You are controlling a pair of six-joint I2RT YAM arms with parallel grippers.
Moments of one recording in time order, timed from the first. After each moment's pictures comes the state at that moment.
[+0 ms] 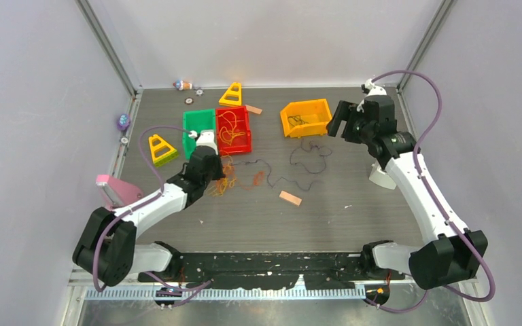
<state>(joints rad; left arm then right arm) -0.49 1.28 0.62 0.08 -0.26 -0.40 0.19 1.23 1.21 -0.53 0.01 0.38</state>
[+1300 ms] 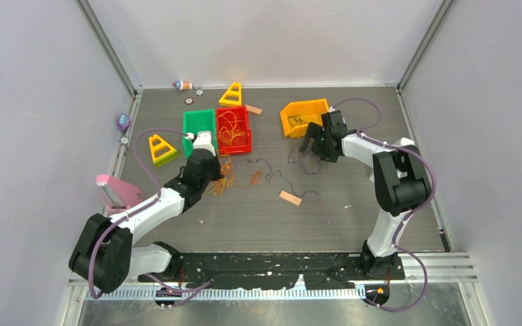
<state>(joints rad) -0.49 1.23 0.58 0.12 -0.29 -0.39 0.27 1.82 1.12 -0.23 -0.05 0.58</state>
